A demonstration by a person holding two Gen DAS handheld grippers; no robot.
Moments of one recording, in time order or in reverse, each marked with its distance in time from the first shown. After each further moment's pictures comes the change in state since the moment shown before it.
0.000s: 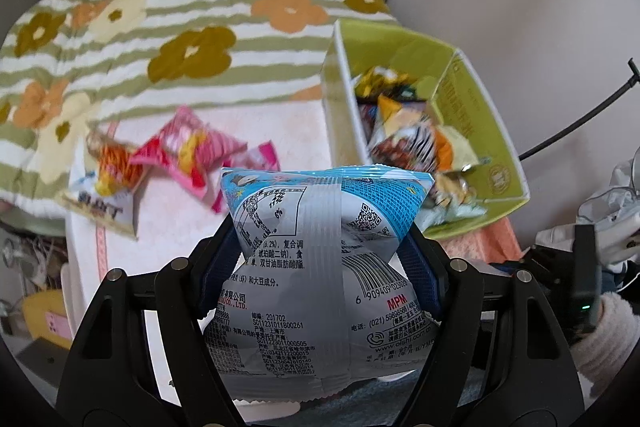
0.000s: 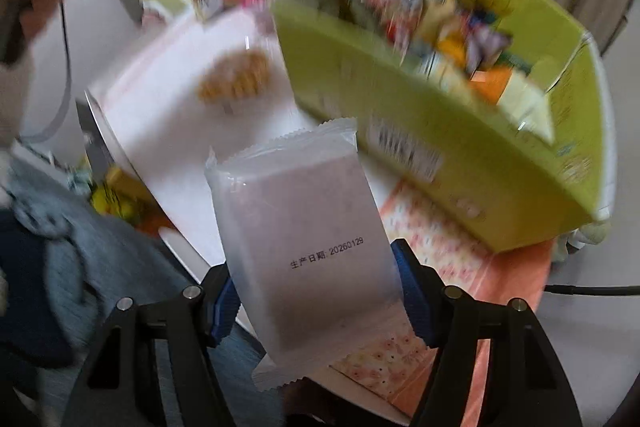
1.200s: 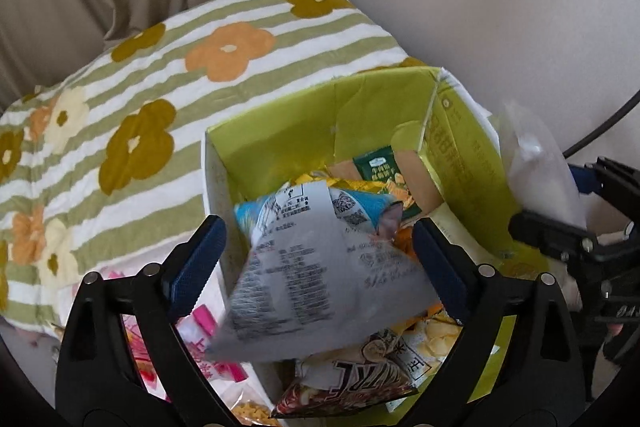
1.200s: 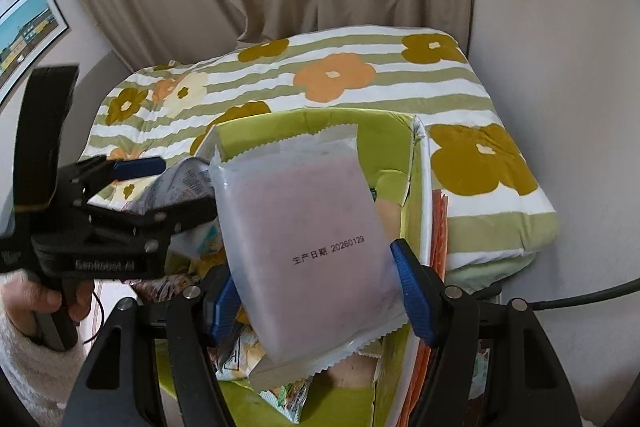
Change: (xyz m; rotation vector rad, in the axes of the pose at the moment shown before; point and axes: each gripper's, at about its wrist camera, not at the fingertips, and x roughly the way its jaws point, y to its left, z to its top) left arm 0.150 -0.128 0.149 0.281 0.041 0.076; right arm -0.062 -0.191 0.130 0.504 -0.240 -0.156
